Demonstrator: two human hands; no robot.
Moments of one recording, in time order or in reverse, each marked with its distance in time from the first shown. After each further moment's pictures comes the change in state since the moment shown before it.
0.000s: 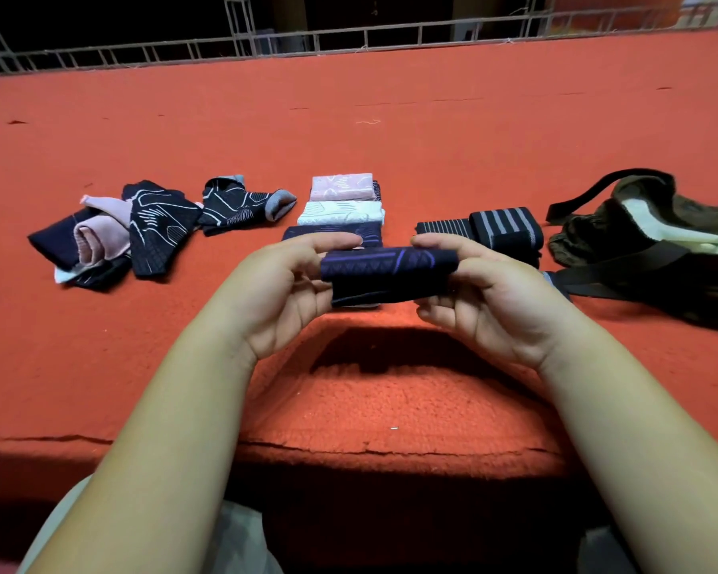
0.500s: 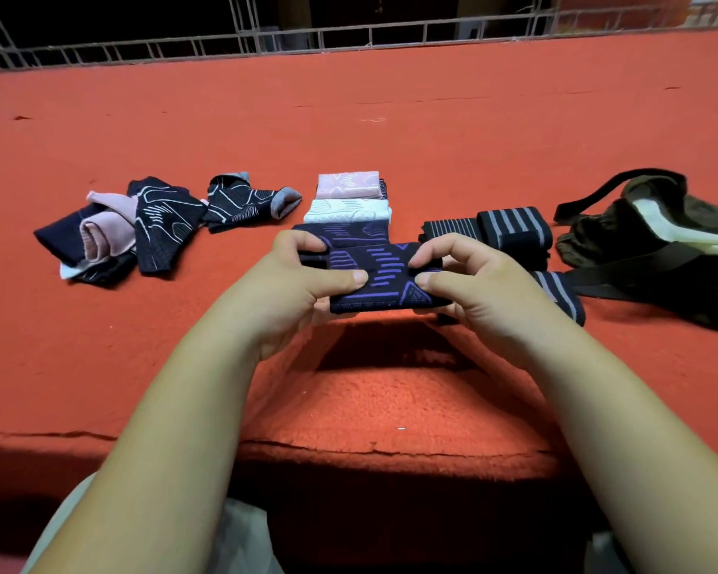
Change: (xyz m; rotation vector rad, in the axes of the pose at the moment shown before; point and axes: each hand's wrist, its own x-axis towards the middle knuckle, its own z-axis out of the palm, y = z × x) left_hand -0.006 -0.001 0.003 0.276 0.183 -0.007; right_hand 0.003 0.010 0.013 -0.501 0.187 -0.165
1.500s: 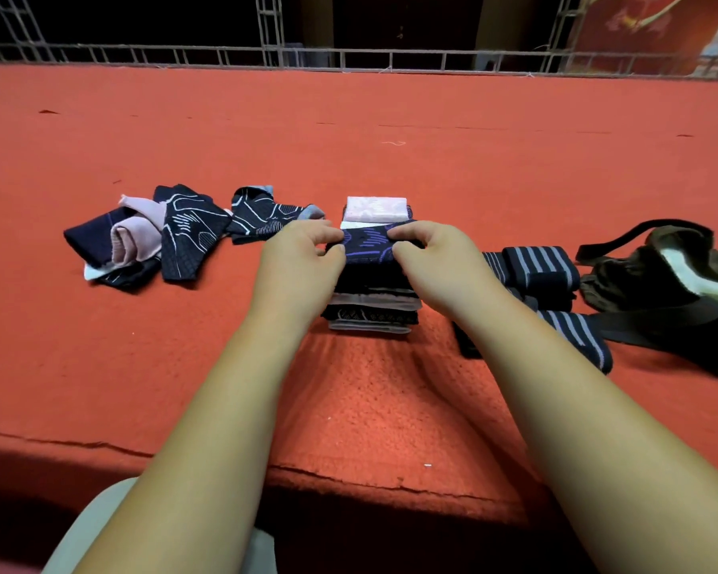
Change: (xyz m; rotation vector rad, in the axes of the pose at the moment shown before) left_hand 0.050 0.006 -0.030 0.628 0.423 0.503; right_hand 0.082 -0.039 0.066 -0.616 0.165 -0.060
